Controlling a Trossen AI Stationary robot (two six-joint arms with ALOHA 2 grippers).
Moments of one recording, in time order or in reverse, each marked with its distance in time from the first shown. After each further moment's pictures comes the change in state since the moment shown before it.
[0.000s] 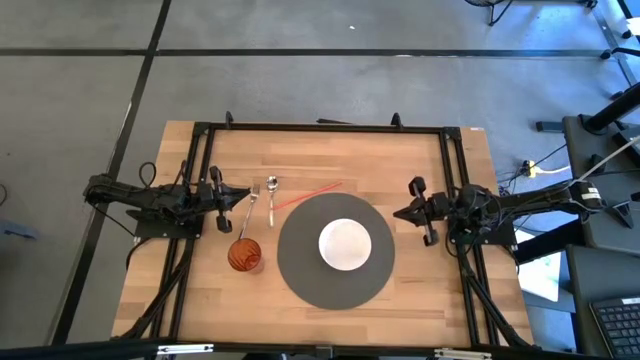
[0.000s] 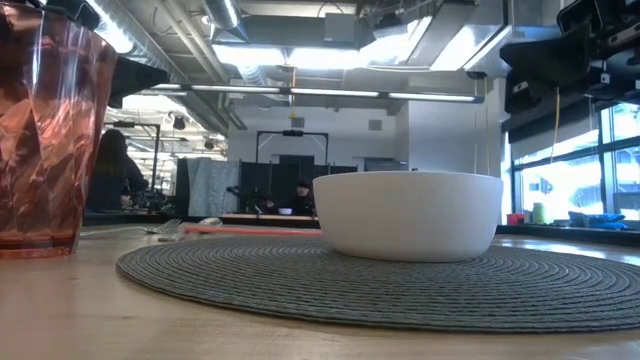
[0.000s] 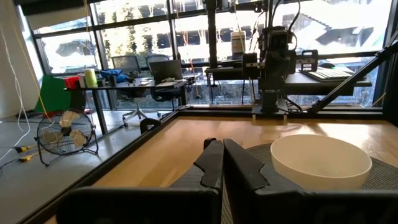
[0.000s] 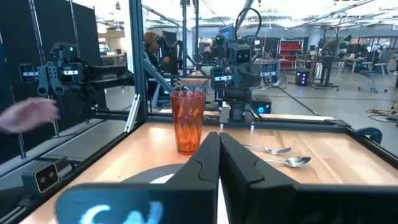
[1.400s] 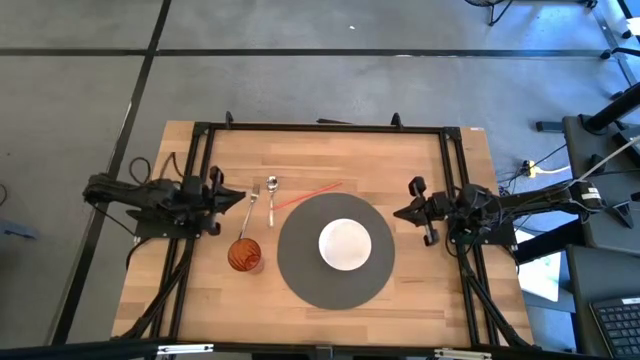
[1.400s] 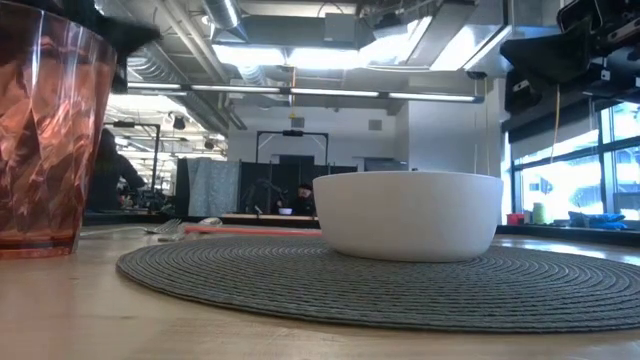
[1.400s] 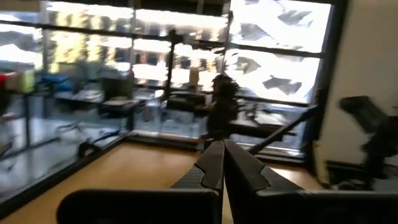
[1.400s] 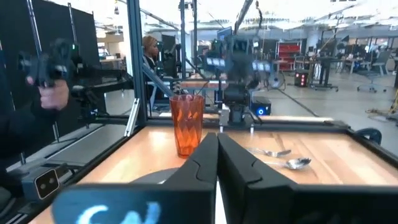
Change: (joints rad) left arm -0.001 0.010 0.089 0.049 0.198 -0.159; right arm 0.000 0.001 0.000 0.001 0.001 0.020
